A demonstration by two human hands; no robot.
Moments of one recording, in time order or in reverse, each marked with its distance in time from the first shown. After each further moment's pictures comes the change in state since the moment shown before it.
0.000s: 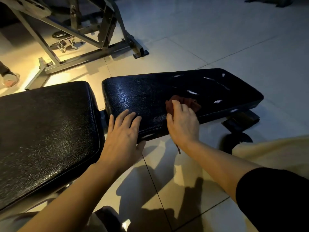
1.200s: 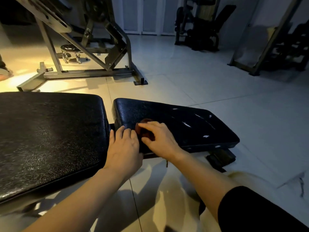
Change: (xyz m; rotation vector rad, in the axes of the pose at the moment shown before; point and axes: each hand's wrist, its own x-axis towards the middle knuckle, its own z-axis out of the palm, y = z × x) left_hand -0.014 -0.001 -0.029 -0.056 0.013 -0.193; right_hand 0.009 -0.067 -0.029 0.145 -0.317 -0.345
